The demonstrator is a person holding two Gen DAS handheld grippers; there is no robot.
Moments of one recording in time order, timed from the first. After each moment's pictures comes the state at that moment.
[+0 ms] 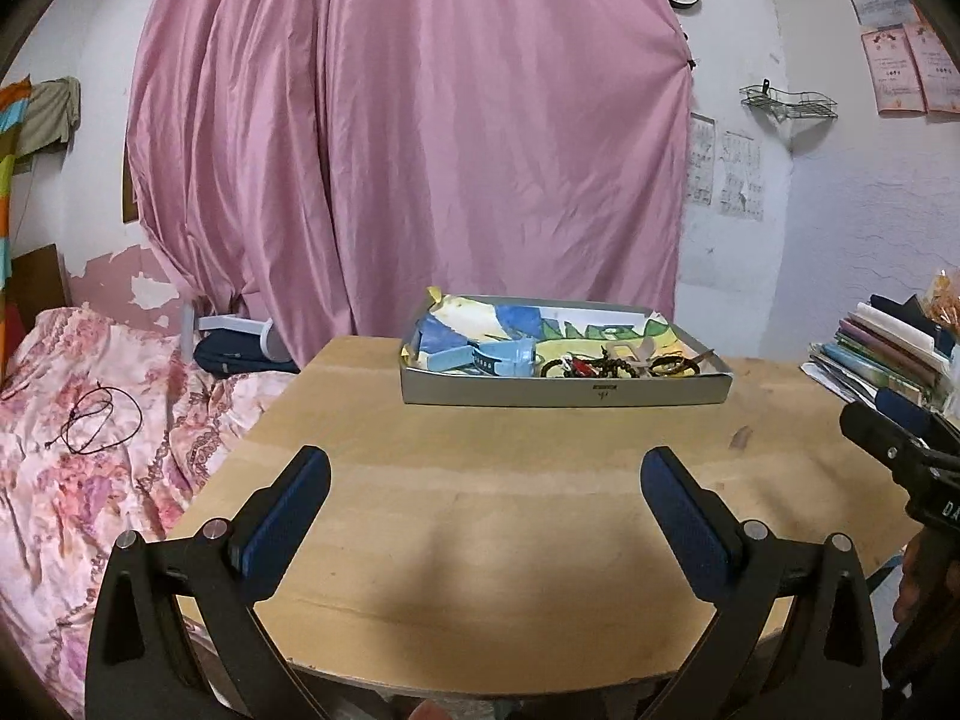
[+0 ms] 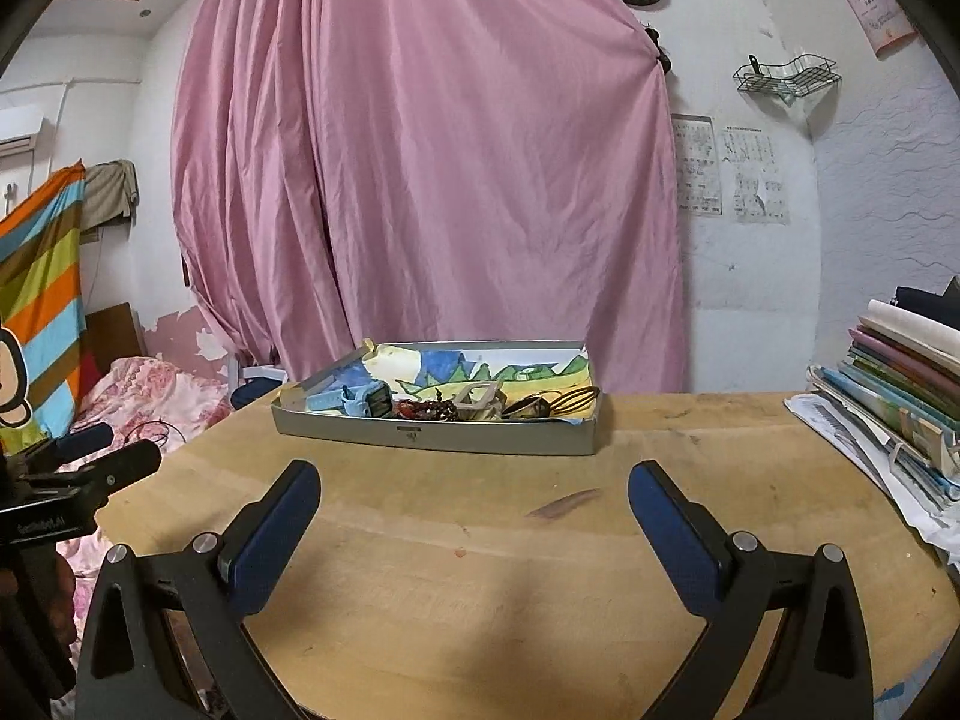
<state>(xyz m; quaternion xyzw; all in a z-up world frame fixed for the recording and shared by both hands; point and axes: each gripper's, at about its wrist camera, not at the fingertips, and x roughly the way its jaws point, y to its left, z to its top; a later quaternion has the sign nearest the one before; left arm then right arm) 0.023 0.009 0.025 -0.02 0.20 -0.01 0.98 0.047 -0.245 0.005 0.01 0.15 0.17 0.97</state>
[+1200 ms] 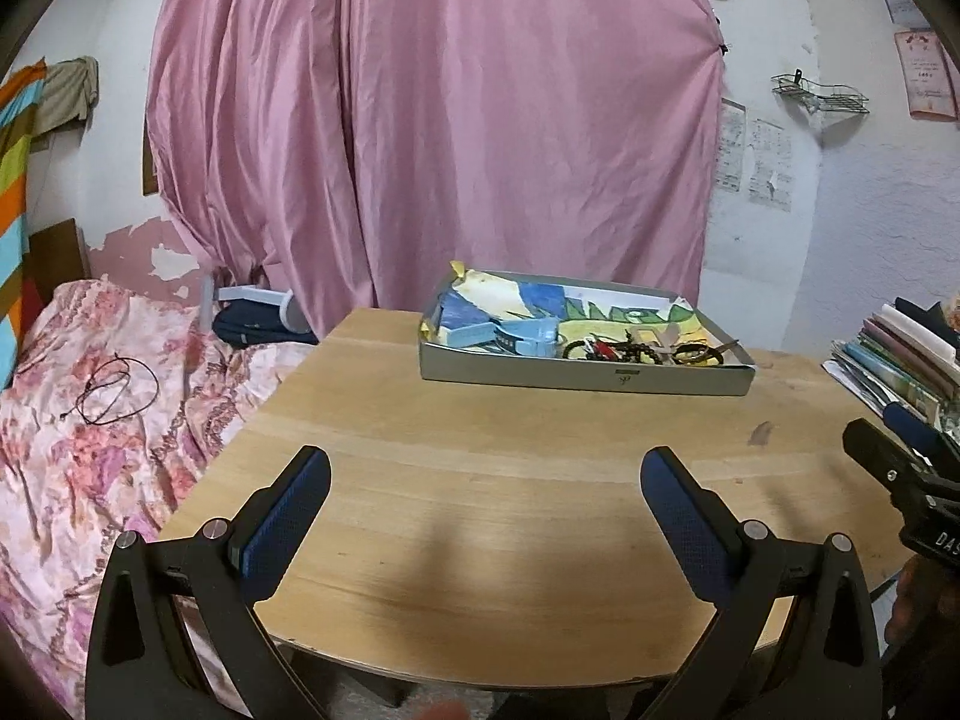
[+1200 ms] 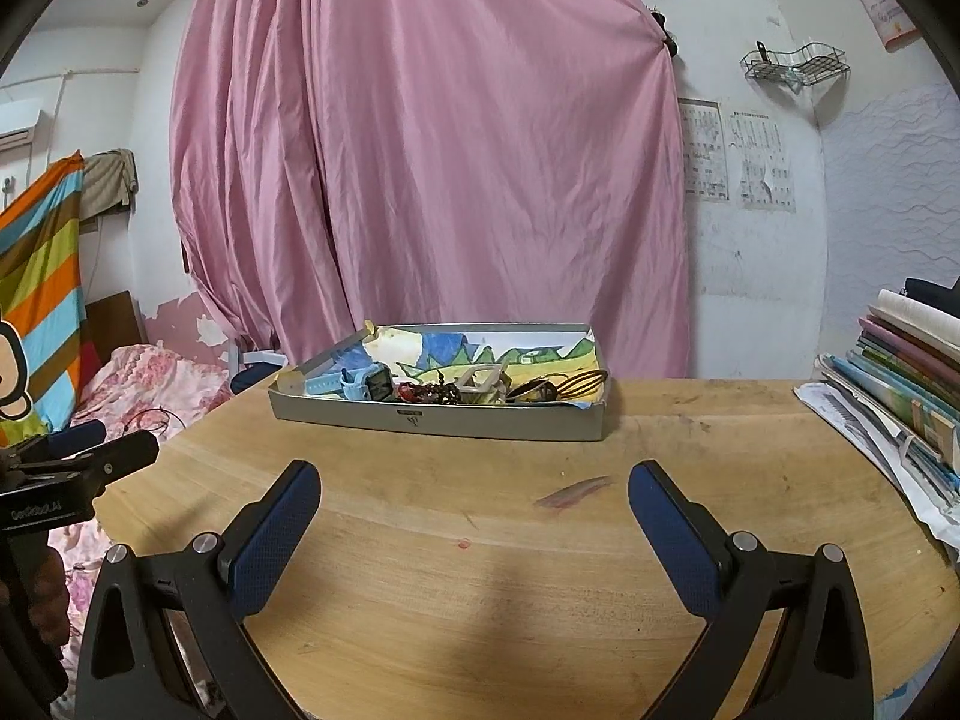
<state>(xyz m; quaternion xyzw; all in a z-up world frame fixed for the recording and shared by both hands) 0.029 0.012 0.024 -0.03 0.24 0.02 0.97 0.055 -0.240 -0.004 0.01 0.17 0.18 0.97</state>
